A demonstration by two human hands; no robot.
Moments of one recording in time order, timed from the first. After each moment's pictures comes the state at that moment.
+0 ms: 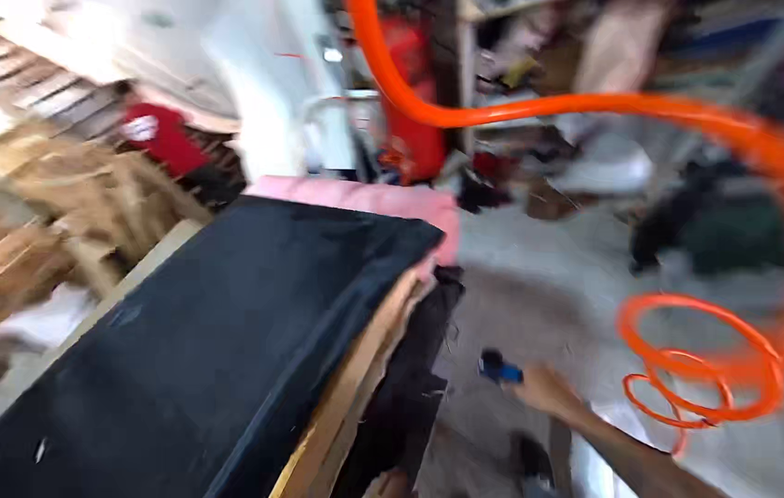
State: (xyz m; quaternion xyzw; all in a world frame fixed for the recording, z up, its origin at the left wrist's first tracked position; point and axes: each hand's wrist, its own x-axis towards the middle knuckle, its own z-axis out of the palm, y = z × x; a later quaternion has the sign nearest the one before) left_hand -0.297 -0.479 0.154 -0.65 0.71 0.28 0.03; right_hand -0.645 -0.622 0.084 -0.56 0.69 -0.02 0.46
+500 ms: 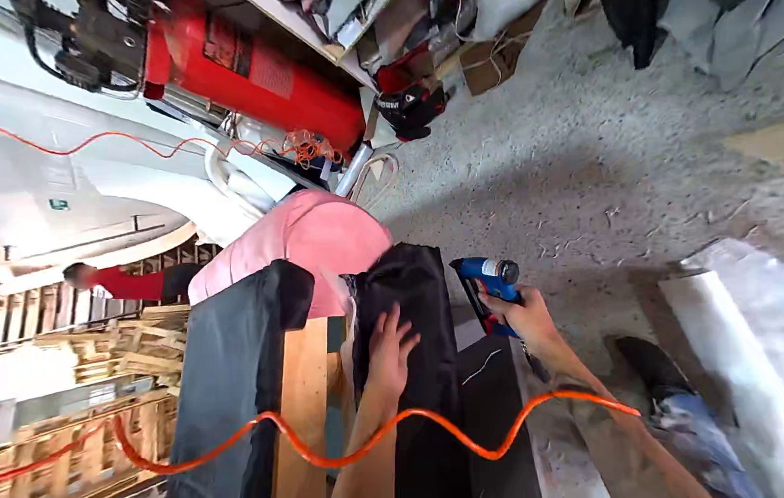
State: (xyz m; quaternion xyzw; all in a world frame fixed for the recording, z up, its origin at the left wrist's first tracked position) left_hand -0.477 -0.787 0.043 -0.74 0.42 0.48 -0.20; right_hand -0.650 -0.691 -0.118 -0.06 0.54 -0.60 0.59
